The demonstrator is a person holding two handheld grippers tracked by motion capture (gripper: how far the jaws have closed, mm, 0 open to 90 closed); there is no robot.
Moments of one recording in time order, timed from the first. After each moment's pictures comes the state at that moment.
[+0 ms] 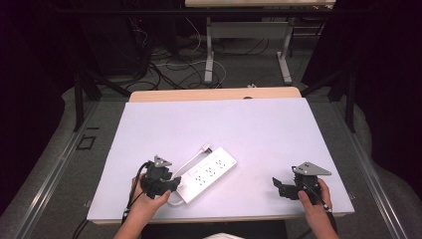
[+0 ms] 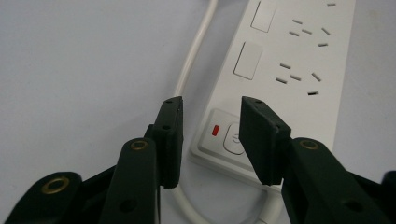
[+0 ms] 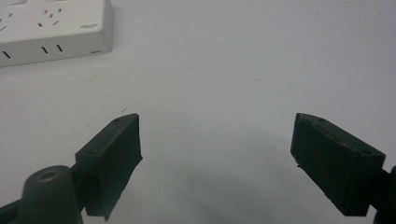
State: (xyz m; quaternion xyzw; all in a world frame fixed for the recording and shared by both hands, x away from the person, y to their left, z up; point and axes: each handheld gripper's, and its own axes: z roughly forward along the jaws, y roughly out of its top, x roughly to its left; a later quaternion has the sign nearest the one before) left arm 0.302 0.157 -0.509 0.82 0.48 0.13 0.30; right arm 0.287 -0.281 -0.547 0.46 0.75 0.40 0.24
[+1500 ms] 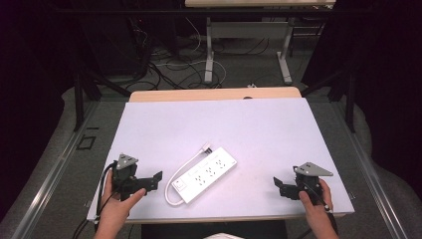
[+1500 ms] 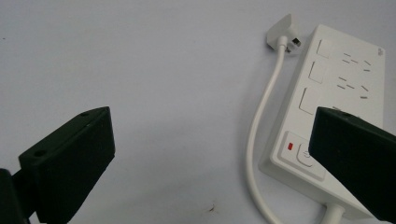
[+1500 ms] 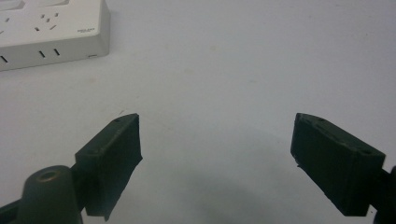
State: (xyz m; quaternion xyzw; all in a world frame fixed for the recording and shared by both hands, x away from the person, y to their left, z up) left arm 0.290 0.226 -0.496 0.74 0.53 0.18 0.38; right arm 0.285 -0.282 -0.545 0.47 0.74 0.40 0.25
